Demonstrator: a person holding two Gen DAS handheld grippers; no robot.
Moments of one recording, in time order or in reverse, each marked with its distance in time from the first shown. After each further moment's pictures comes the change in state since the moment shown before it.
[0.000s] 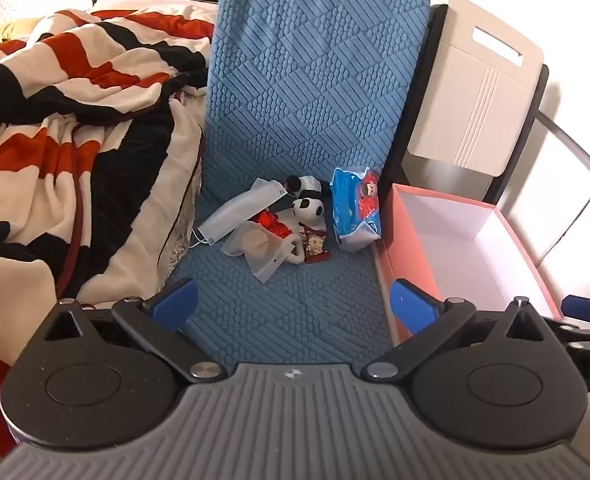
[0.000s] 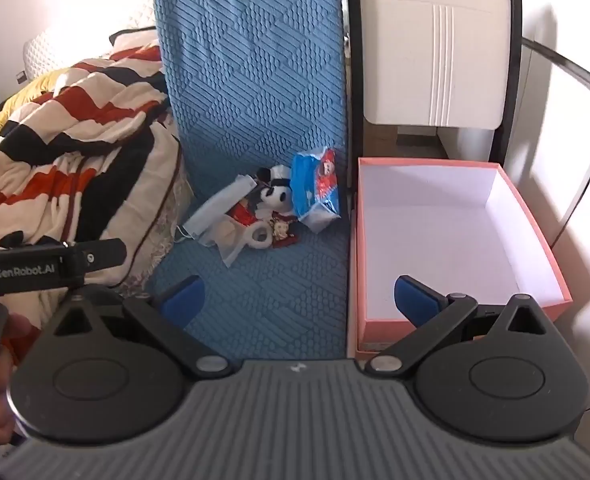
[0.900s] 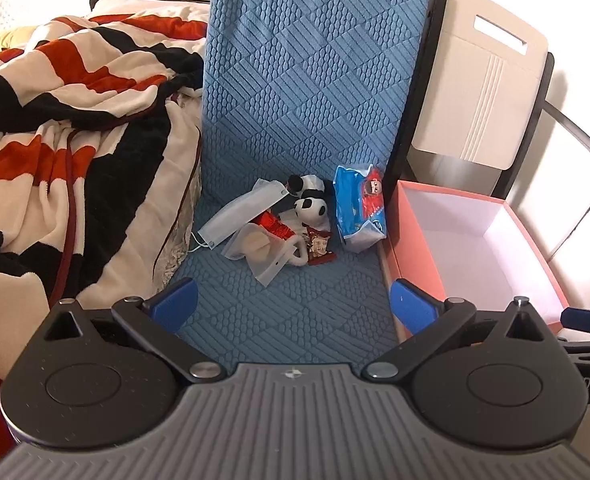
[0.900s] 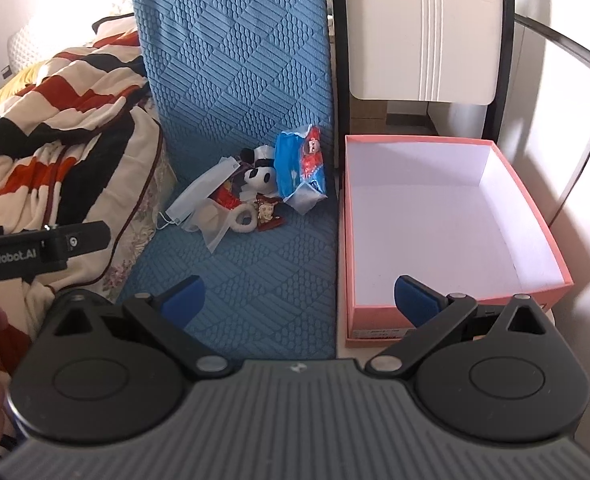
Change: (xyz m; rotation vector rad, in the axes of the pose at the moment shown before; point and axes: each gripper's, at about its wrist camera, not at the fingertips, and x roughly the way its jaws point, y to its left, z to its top) left arm 0.016 -0.011 0.006 0.023 0.005 0.023; right arm 0.019 -0.007 -0.003 0.028 0.050 -0.023
